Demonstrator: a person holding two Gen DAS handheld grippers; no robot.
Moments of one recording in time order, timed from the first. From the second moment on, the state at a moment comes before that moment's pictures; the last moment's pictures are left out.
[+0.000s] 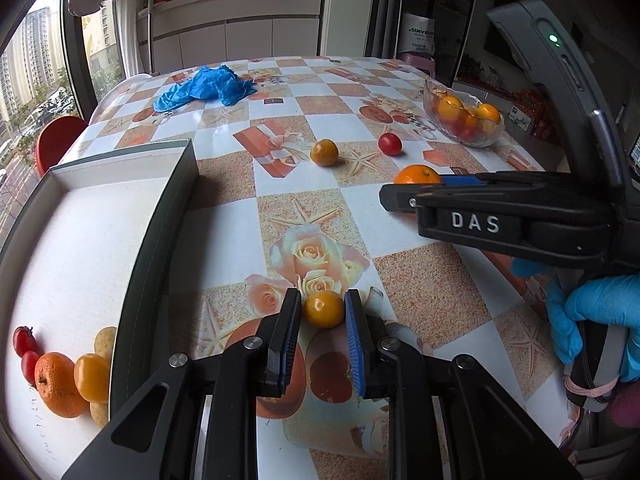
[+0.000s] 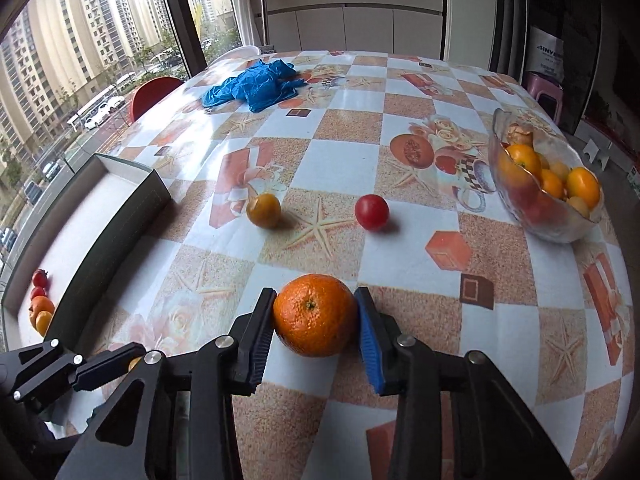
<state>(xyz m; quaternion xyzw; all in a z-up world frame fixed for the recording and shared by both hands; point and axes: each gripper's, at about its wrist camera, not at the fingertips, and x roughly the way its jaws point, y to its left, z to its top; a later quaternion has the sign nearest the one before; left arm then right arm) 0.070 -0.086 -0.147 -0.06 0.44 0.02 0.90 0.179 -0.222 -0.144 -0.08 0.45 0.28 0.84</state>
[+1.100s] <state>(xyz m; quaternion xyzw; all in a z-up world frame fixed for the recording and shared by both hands) 0.055 -0.085 -0.132 -0.11 0.44 -0.02 0.89 0.104 -0.289 -0.144 -0.03 0.48 0.24 0.84</state>
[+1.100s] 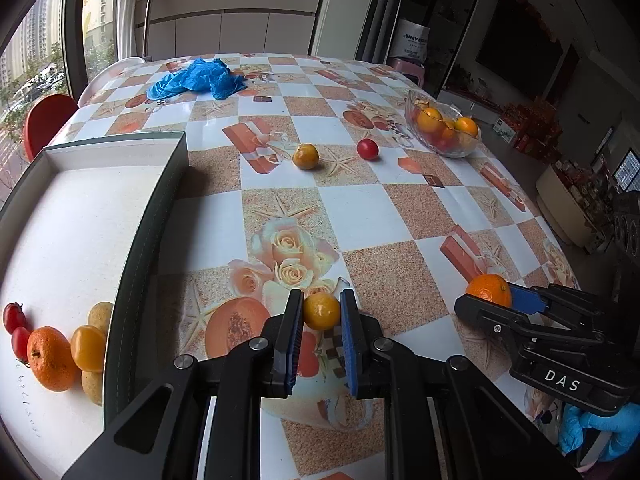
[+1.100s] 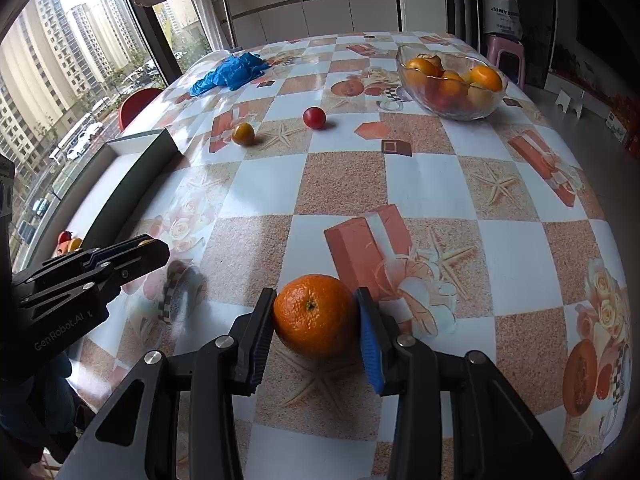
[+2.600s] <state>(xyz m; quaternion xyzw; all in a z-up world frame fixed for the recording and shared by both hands) -0.017 0.045 -0.085 -0.18 0.35 0.08 0.92 0.063 -0.146 -0.082 -0.13 0.43 0.33 0.83</state>
